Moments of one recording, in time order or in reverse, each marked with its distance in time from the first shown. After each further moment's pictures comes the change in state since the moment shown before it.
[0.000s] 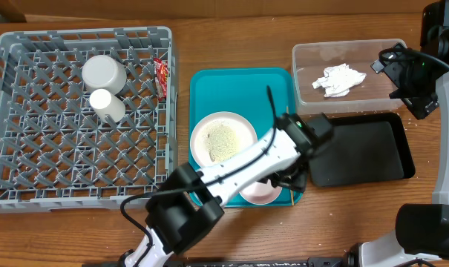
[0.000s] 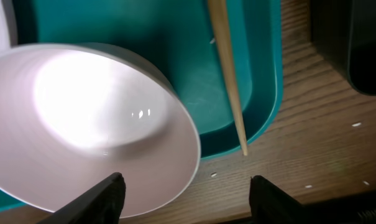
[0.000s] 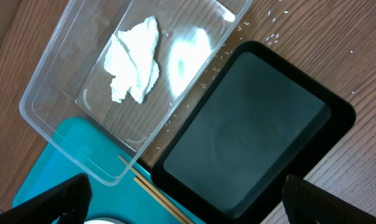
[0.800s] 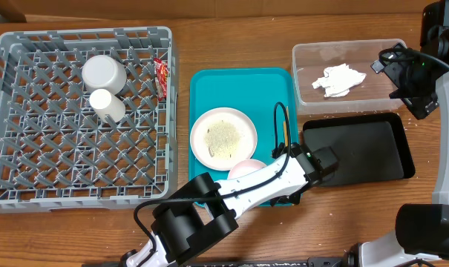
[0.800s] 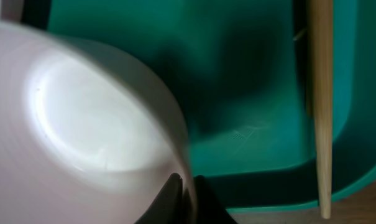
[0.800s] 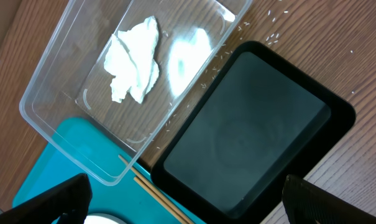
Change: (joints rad) left arm -0.086 0.000 -0.171 0.105 -0.225 -0.132; right arm 0.000 0.000 0.000 -0.001 0.000 0.000
